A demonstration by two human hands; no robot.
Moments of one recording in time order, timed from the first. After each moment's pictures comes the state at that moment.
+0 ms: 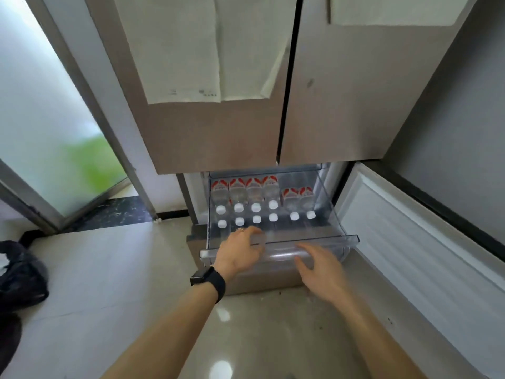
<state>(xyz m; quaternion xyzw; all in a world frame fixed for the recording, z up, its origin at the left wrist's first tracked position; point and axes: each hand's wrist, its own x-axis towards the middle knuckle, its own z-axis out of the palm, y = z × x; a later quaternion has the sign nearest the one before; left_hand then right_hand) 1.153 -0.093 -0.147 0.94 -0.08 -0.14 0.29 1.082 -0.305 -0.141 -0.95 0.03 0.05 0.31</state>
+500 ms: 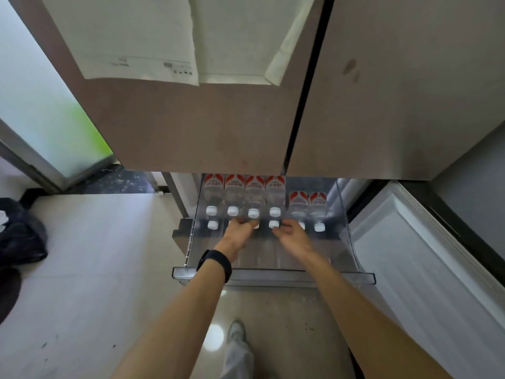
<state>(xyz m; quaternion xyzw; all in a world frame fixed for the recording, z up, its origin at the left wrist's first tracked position) 1.282 -0.140 -0.209 0.72 0.23 -0.20 0.62 1.278 -0.294 -0.201 -0.83 0.15 0.22 0.49</state>
